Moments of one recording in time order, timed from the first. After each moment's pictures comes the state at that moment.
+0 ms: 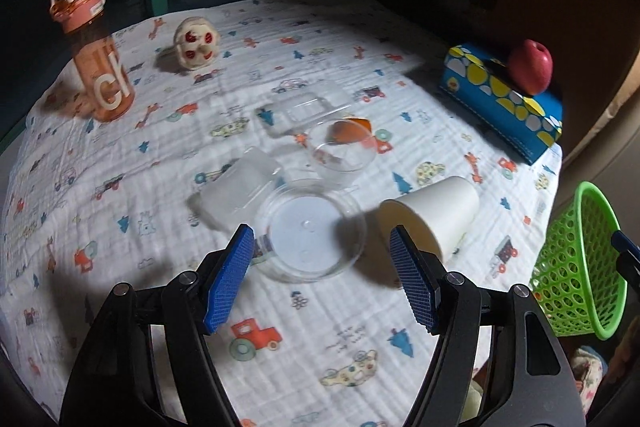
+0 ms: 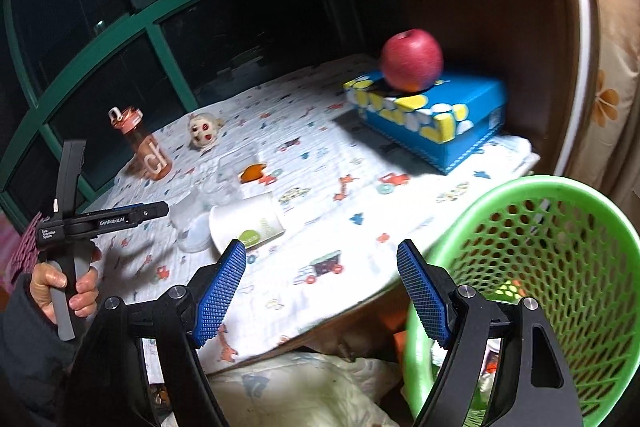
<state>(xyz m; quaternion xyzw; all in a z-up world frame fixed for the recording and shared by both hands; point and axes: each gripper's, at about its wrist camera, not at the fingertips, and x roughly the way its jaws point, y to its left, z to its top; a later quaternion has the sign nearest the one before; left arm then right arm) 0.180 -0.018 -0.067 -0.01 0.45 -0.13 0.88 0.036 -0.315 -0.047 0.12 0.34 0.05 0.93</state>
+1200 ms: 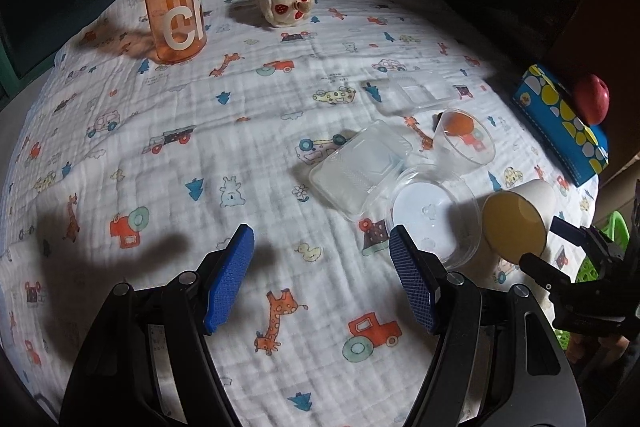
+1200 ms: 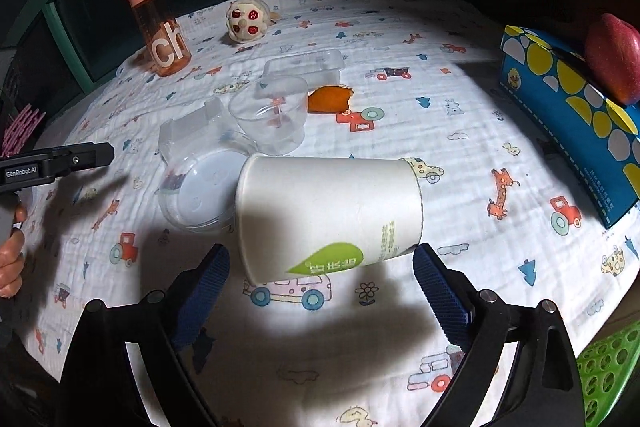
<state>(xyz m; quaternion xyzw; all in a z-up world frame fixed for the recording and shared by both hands) 0.202 0.070 -0.103 -0.06 0.49 -0.08 0.87 0.176 -0.185 -0.137 -0.02 0.45 0.13 0.88</state>
